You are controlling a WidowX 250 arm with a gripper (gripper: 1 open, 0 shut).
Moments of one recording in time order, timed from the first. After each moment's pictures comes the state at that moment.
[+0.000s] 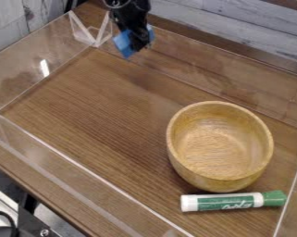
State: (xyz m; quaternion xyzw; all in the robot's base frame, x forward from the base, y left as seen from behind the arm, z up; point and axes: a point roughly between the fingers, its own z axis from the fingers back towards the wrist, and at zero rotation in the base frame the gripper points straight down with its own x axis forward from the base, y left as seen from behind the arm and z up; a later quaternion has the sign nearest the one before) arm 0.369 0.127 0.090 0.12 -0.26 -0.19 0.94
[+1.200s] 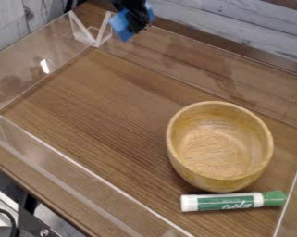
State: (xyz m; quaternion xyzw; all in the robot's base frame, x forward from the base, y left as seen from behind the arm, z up) arm 0.359 0.094 0.129 0.12 -0.28 -0.20 0.93
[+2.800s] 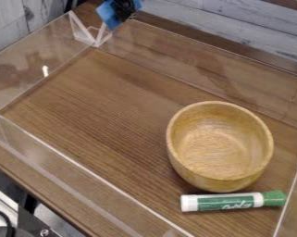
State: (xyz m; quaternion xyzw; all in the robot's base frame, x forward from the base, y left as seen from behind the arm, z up) arm 0.365 0.132 0.136 0.14 -0.30 -0.19 0.92
